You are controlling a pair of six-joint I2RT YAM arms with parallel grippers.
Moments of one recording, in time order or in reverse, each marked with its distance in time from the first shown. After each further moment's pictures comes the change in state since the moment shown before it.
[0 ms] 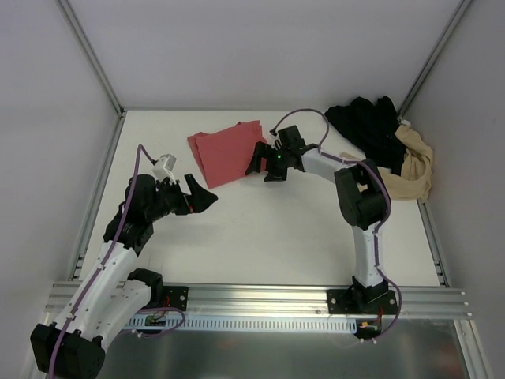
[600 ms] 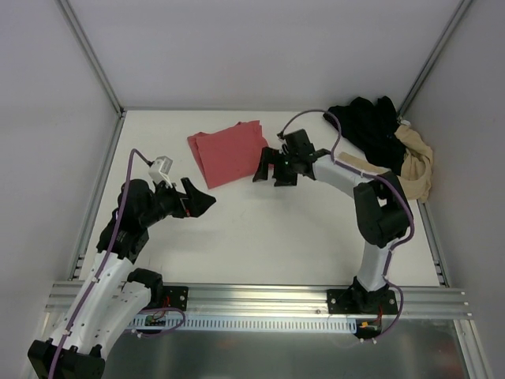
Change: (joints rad) left arm 0.000 -0.090 0.030 -0.056 0.018 0.028; right arm 0.016 -0.313 -0.334 -0.017 0.146 -0.015
